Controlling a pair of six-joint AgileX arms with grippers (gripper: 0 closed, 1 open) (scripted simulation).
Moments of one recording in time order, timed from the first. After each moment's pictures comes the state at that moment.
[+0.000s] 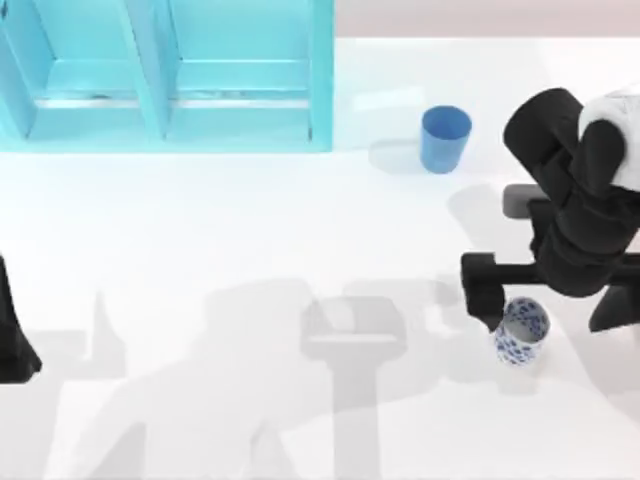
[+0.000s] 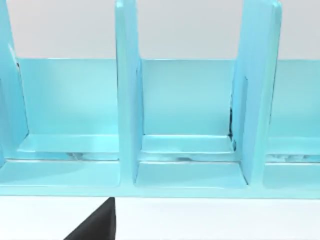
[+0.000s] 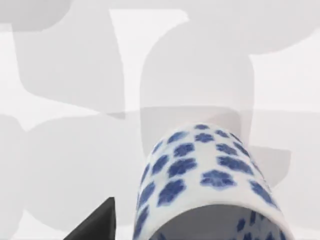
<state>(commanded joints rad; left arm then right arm) 0.00 0.00 0.00 0.00 0.00 0.00 0.42 1.84 1.17 -0.89 0.00 0.43</state>
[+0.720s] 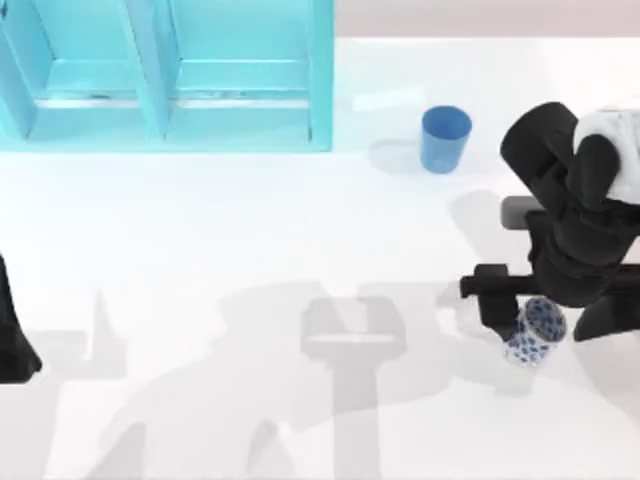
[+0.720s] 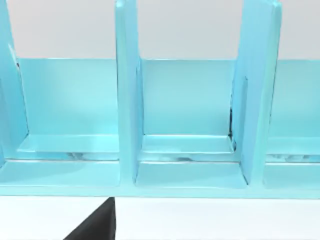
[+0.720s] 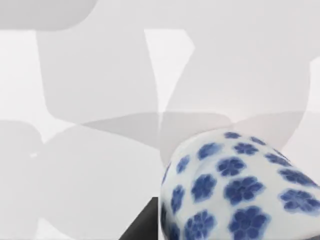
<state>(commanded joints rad) 0.00 0.00 0.00 0.00 0.00 0.00 0.42 1.85 1.14 -0.86 0.00 0.43</state>
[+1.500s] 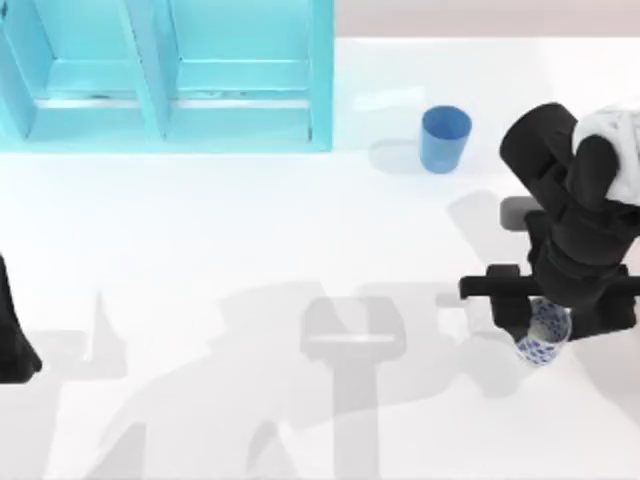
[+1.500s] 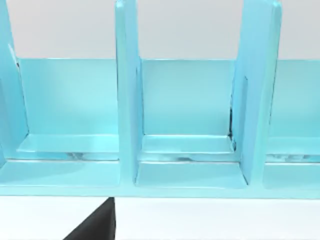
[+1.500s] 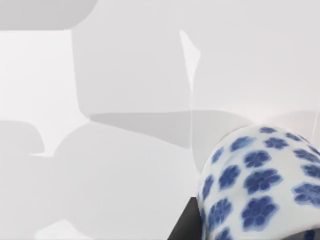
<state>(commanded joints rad) 0.00 0.00 0.00 0.00 0.00 0.00 0.42 1.85 1.14 -0.86 0.00 0.43</state>
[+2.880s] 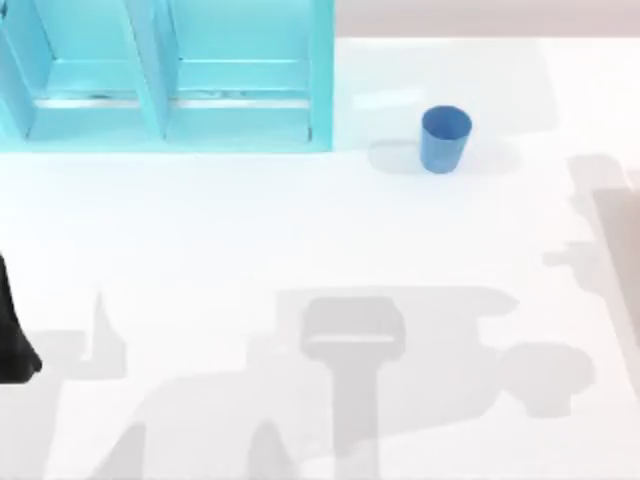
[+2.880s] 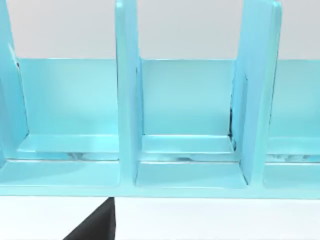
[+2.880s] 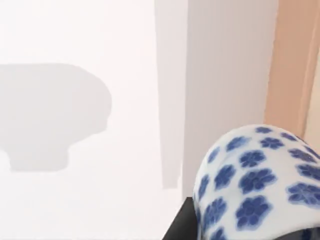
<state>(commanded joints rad) 0.00 0.00 0.00 0.00 0.00 0.00 0.04 1.64 1.32 -1.26 0.00 0.05</state>
